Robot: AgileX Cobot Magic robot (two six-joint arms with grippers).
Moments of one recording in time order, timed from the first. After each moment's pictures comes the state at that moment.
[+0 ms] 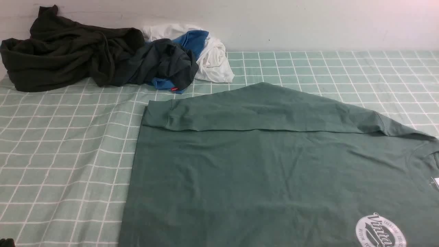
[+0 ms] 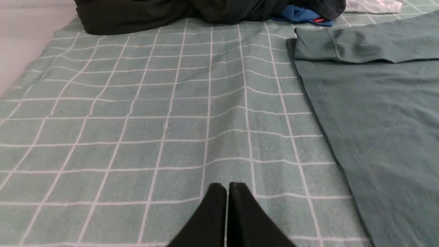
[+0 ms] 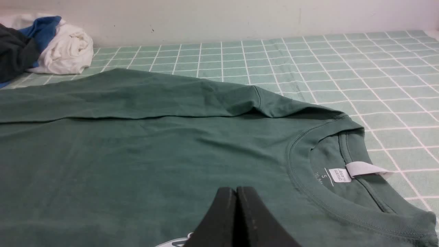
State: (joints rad) right arm -0.01 -0.01 0.02 -0.07 0.35 0.18; left arm 0.03 -0.01 0.02 -0.01 0.36 0.04
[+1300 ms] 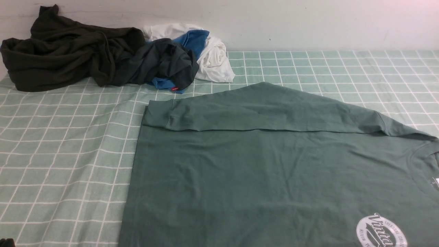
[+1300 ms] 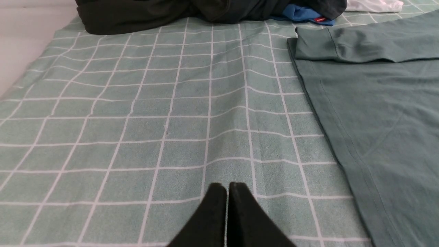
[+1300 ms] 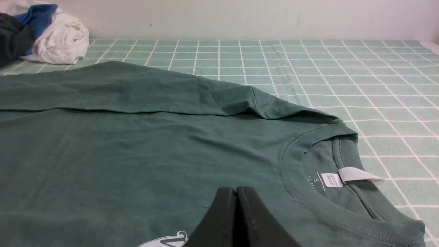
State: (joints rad) right arm -0.01 -0.01 0.02 -0.11 0.36 0.16; left arm 0.03 -0.01 0.02 -0.01 0.36 0.04
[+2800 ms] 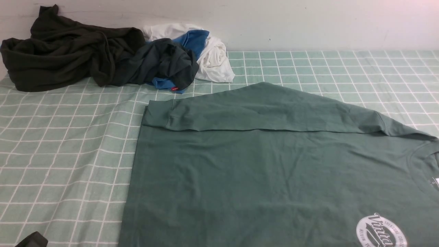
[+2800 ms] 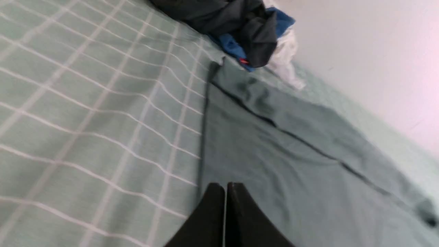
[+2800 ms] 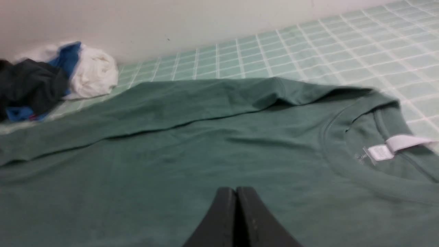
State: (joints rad) right arm -0.01 -0.01 0.02 0.22 0.36 0.22; left arm 0.03 -0.01 0.03 -0.69 0.31 -0.08
